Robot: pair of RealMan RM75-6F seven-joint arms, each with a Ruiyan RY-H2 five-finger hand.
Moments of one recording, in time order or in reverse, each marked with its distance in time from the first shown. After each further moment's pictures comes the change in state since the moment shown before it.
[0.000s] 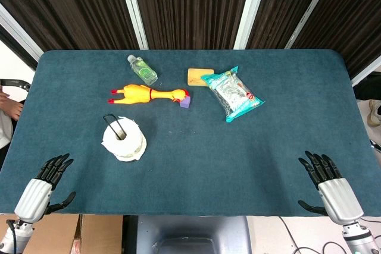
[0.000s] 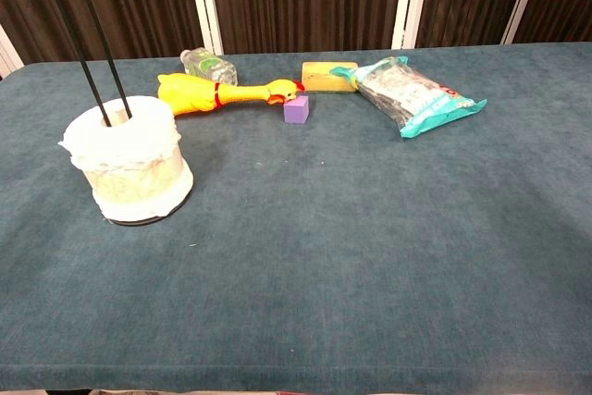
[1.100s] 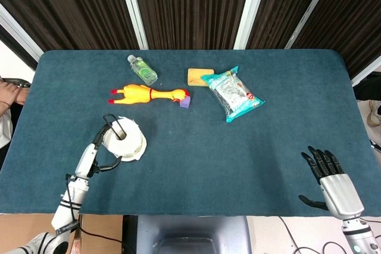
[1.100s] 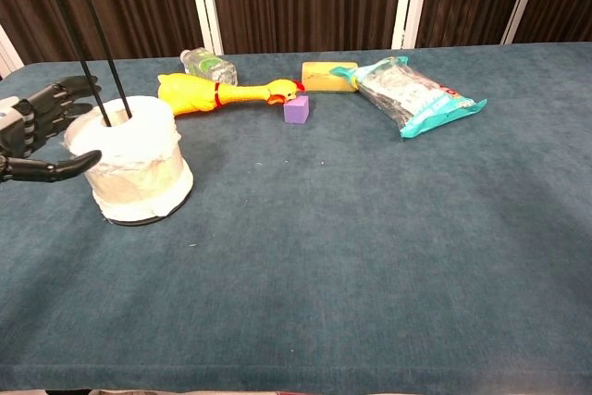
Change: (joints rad) left arm -0.272 -0.318 -0.212 0.066 -0.254 -0.346 -0.412; right arm 0.010 -0.005 0.027 -0.012 0.049 -0.018 -0.001
